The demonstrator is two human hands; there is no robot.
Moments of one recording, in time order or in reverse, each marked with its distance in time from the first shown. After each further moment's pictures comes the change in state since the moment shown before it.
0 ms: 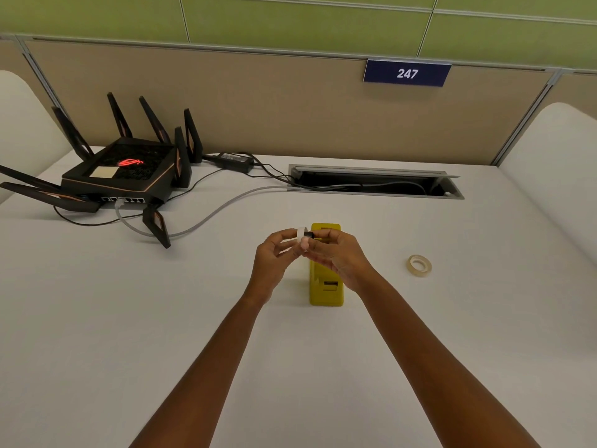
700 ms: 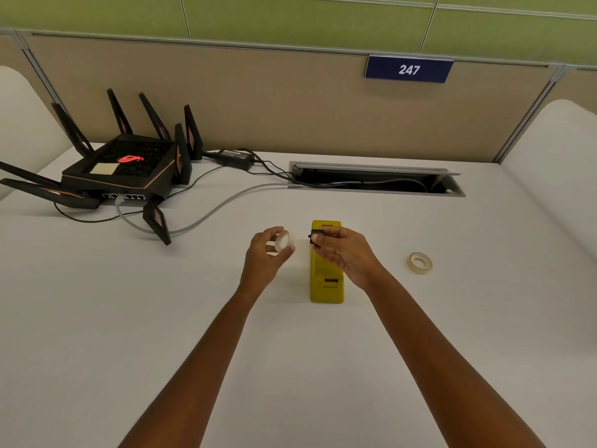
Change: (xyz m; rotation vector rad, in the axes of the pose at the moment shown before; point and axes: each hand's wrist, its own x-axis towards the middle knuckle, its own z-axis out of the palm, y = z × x) left_hand 0.007 -0.011 -0.013 0.301 0.114 0.009; right_hand 0.003 0.001 -0.012 0.032 0.049 0.042
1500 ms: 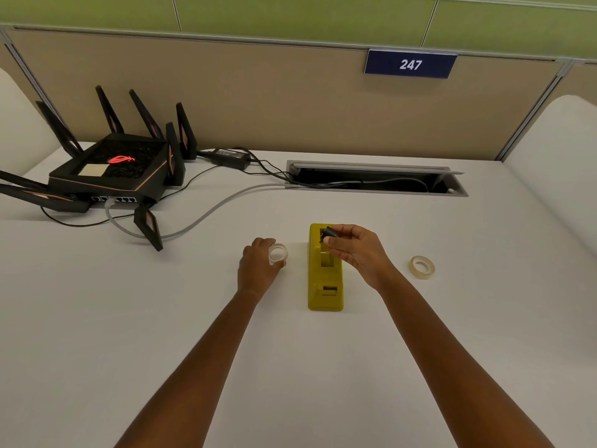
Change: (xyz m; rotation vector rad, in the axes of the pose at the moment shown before) left_hand 0.025 -0.029 0.008 0.572 -0.057 0.016; right_hand 0.016 -0.006 -0.024 -0.131 0.068 -0.034
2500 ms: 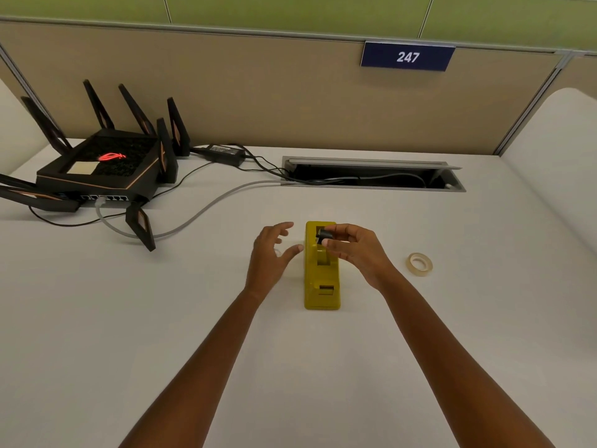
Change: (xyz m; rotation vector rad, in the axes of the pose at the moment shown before) left_hand -0.002 0.025 0.004 -0.383 0.052 0.175; right_hand 0.002 0.005 -0.007 -0.191 -0.023 -0.075
